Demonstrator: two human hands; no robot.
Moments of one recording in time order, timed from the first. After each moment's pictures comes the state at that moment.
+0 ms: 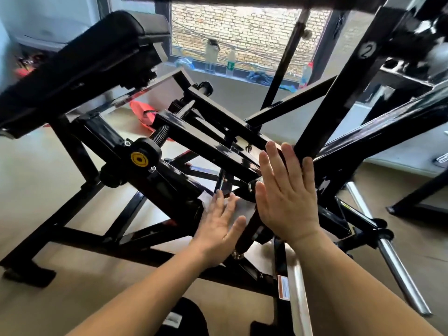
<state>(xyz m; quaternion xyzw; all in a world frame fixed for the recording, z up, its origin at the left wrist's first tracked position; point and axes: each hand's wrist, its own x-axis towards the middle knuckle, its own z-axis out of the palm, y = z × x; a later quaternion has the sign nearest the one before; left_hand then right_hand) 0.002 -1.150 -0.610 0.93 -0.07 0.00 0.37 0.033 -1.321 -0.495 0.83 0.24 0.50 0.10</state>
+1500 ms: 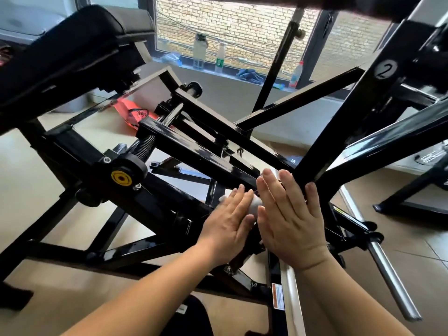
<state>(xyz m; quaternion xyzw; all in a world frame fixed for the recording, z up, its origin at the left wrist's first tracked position) 0.058 -1.166 -0.589 0.91 -0.18 0.13 0.35 0.042 -1.335 -0.499 0.79 0.27 0.53 0.15</state>
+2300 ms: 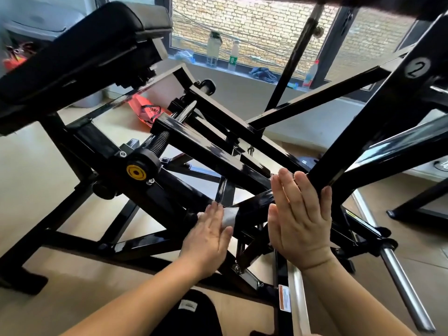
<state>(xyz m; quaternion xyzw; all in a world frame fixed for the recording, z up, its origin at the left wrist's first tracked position) 0.023 -1.125 -0.615 0.96 -0.02 -0.03 0.28 0.054 -1.328 -0.515 0.78 0.27 0.56 0.09</state>
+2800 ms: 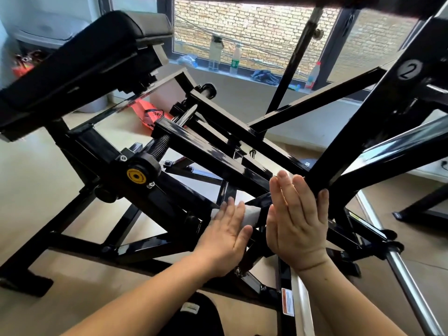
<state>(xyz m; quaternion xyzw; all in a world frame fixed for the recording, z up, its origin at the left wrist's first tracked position) 0.031 -1.149 -0.585 0.95 -0.09 -0.04 0.30 0.057 -1.325 -0.519 0.77 0.25 0.57 0.09</state>
